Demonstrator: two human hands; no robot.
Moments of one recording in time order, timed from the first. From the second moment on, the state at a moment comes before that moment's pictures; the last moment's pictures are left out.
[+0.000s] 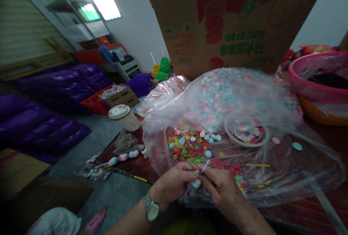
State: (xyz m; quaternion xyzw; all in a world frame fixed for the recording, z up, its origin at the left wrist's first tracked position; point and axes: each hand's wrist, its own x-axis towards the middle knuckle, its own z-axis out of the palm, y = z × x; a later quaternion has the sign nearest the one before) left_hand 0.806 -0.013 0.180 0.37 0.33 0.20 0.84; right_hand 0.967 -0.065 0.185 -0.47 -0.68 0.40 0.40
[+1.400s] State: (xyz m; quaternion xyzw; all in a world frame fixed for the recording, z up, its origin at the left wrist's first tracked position) left_hand 0.786 -0.014 0.242 0.42 0.21 0.26 0.84; right_hand 0.949 -0.062 0.197 -0.50 -0.55 0.55 0.38
